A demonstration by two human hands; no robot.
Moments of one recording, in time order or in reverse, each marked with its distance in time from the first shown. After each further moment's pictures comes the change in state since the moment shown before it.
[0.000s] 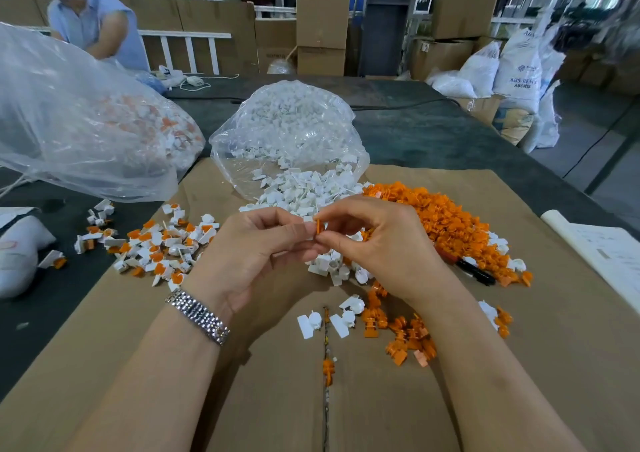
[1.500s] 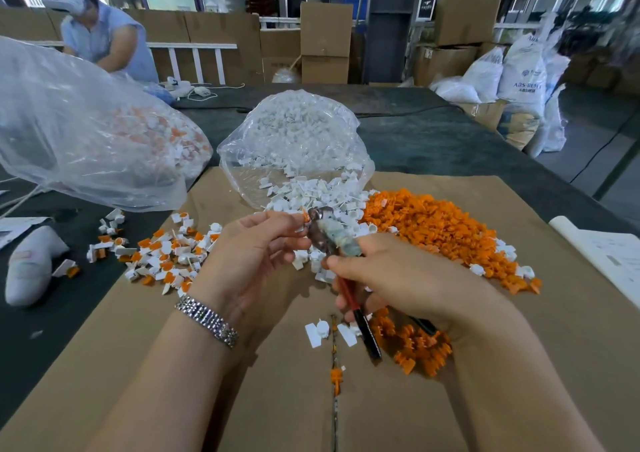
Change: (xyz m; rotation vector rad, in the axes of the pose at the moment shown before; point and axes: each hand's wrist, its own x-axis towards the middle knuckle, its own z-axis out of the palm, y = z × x) left_hand 0.010 0.000 -0.006 -0.079 0.147 0.014; right_hand 0.001 -0.050 -0.012 0.168 -0.483 0.732
